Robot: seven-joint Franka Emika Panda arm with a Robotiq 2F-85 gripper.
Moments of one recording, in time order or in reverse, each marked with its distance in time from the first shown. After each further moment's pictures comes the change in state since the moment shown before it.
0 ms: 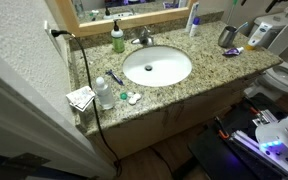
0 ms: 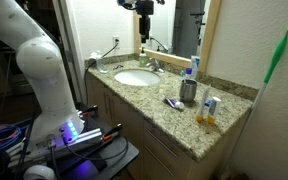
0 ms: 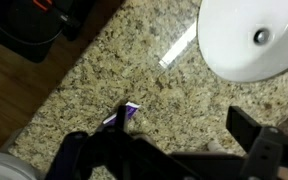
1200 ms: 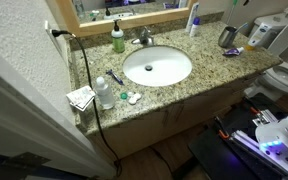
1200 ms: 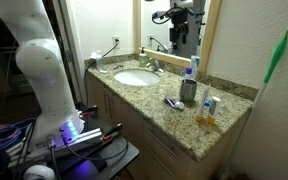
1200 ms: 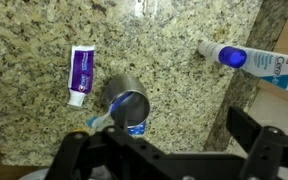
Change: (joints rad) arm -0.012 0.407 -0.092 0.283 -0.053 0.287 0.423
